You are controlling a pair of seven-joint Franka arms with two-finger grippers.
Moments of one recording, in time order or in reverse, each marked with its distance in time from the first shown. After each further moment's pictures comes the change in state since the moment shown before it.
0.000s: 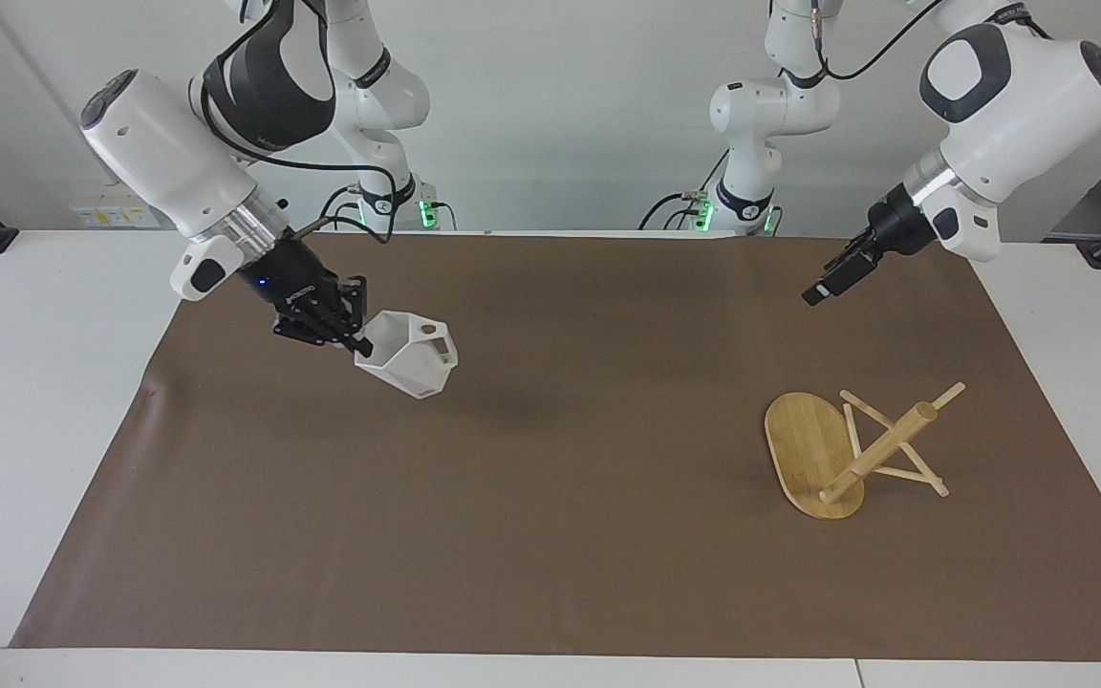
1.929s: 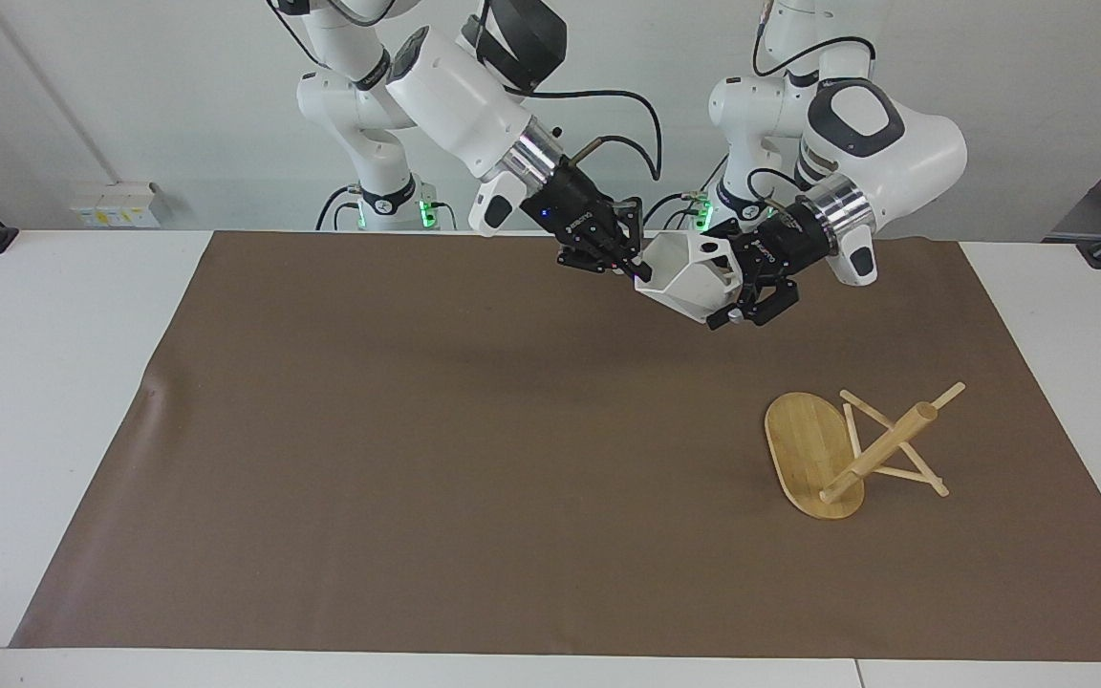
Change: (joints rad) left arm -0.210 -0.053 -0.013 -0.233 -0.820 0.492 -0.357; right arm 0.012 0.055 0.513 0.000 0.061 0.441 0.599
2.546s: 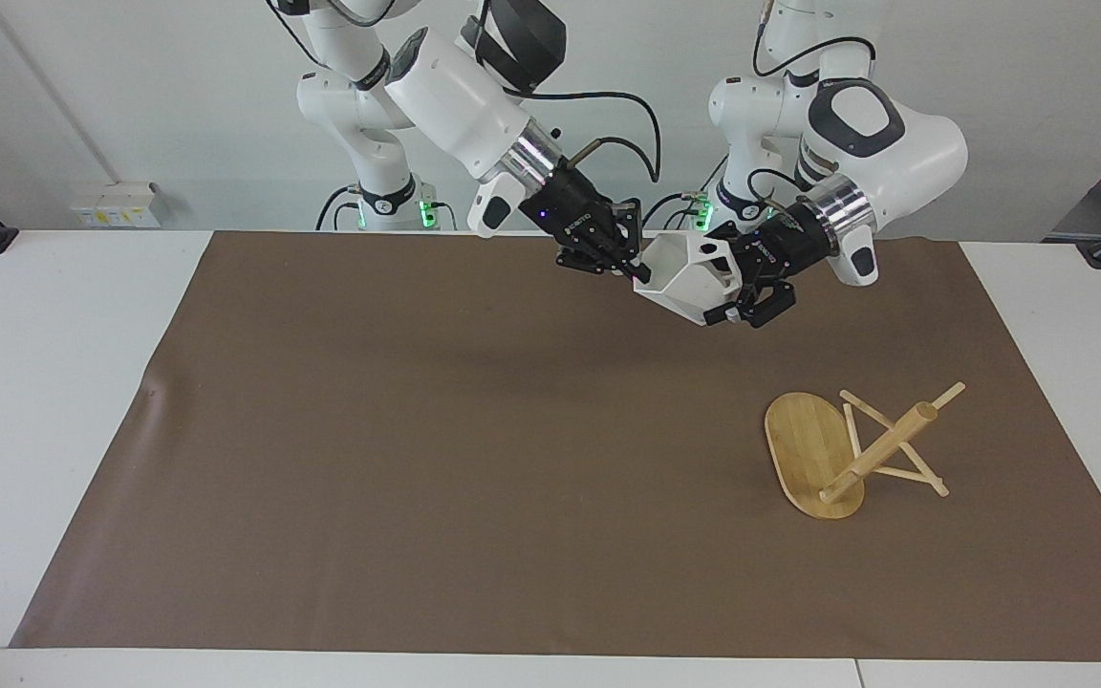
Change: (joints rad) left arm -0.003 0.000 0.000 -0.001 0.001 0.001 0.004; right arm -0.001 0.001 0.001 0.000 0.000 0.003 0.002
